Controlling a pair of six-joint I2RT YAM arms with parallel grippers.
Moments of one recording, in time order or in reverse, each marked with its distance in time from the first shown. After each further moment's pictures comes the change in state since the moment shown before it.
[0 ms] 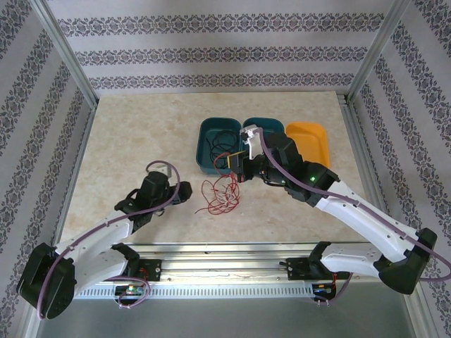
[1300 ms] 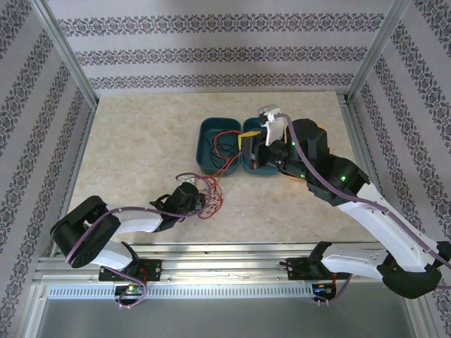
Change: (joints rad) left arm -0.217 0.417 -0.027 0.348 -0.195 -0.016; right arm -0.002 -0.049 0.251 -0.136 0.119 -0.086
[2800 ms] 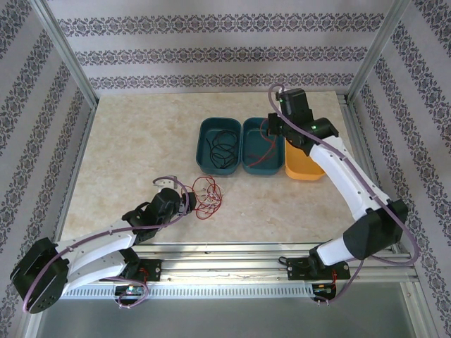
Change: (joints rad) left arm 0.008 -0.452 -0.090 -0.278 -0.121 -0.040; right arm -0.438 0.386 0.048 -0.091 0.132 -0.055
